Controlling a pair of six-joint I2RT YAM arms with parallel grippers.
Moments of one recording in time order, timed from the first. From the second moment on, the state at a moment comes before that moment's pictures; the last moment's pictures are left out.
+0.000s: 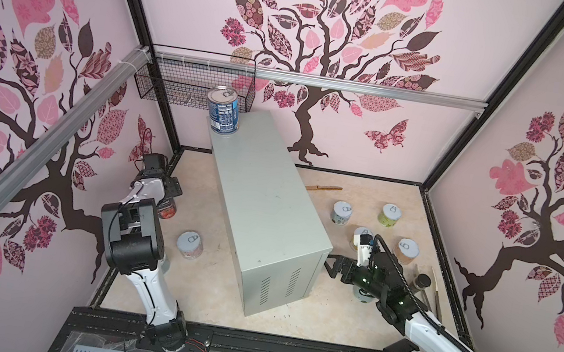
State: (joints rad) left arm 0.38 1.86 1.32 -0.39 -0.17 -0.18; right arm 0.48 0.92 0.37 0.11 -0.33 0.67
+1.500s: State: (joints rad) left arm 0.22 1.74 1.21 -0.47 -0.10 -0.18; right arm 0.48 0.88 0.37 0.11 -0.34 0.66
